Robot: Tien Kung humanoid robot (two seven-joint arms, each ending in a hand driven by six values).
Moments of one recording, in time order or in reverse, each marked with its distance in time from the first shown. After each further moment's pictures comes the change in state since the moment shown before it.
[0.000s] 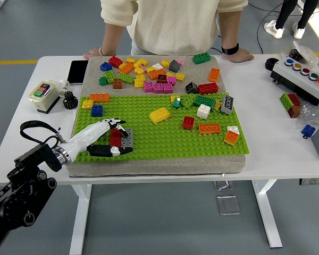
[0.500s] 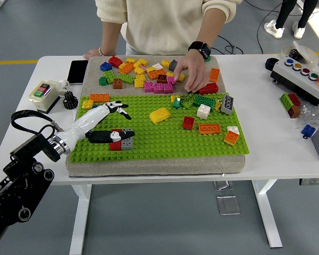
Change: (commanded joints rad) left arm -0.004 0.010 -0.015 -0.098 -0.090 -0.009 0.015; right arm 0.002 -0.001 0.003 0.000 0.001 0.000 0.002
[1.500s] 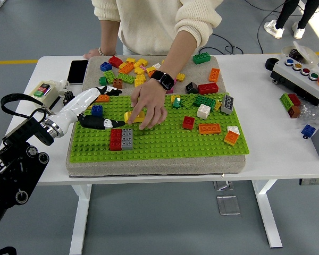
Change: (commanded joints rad) left arm -0.105 -0.001 -0.059 0.090 0.047 -0.011 0.036; right arm 0.003 0.000 -0.006 0.000 0.001 -0.003 0.001
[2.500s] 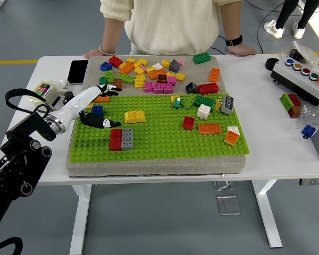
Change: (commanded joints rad) left arm -0.052 -0.026 -0.009 0.080 0.006 -0.006 0.026; right arm 0.000 0.000 0.002 0.000 -0.001 -0.001 -0.003
